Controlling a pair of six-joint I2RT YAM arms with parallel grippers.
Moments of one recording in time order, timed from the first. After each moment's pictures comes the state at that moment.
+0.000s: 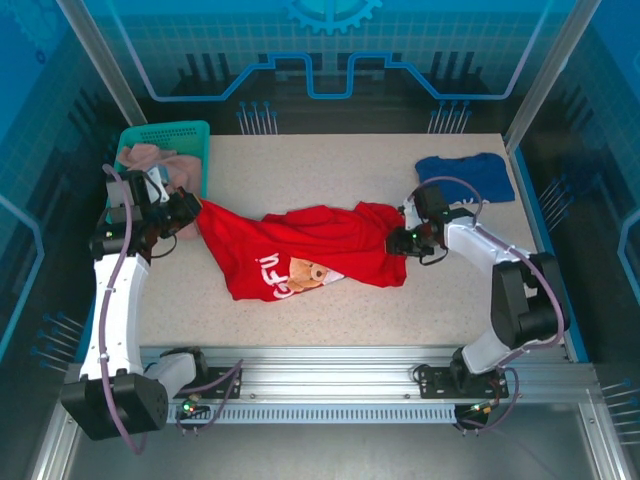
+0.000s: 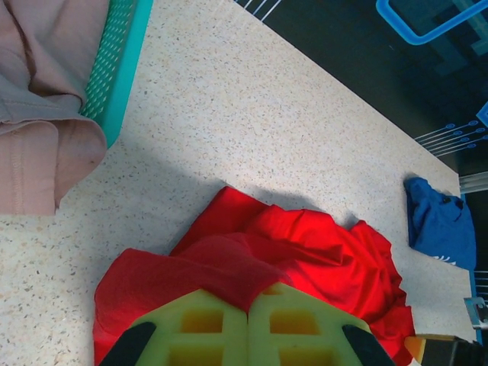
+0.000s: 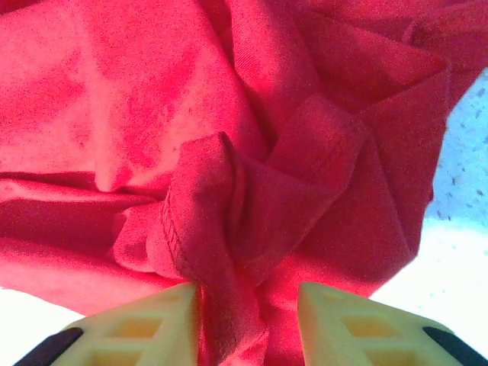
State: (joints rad) left arm 0.23 1.08 1.12 -0.74 0.40 -0.48; right arm 0.24 1.56 0.99 -0.61 -0.26 0.25
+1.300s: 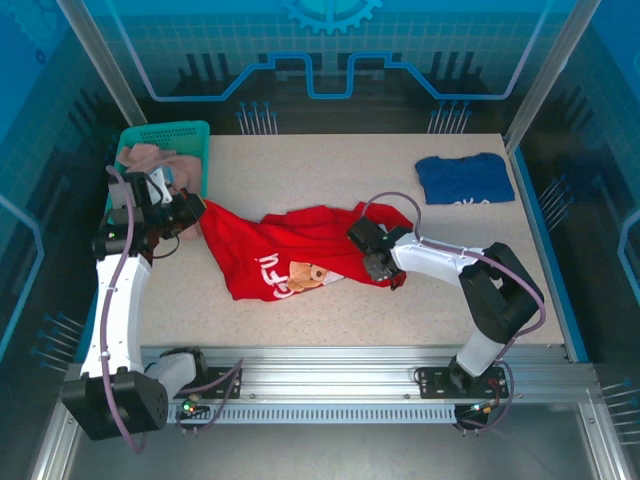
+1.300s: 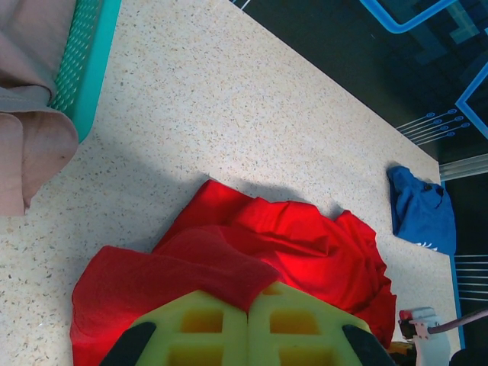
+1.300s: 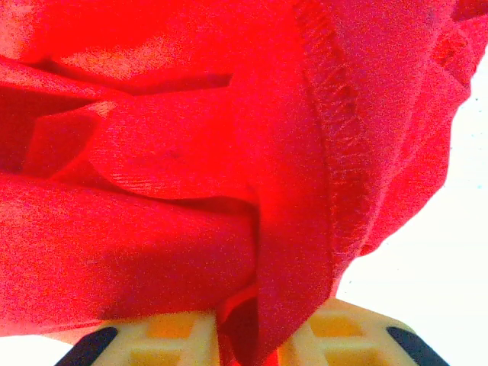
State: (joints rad) left arm 0.23 1.08 1.10 -0.70 0.46 -0.48; right arm 0.67 1.68 1.01 -0.72 0.40 0.37
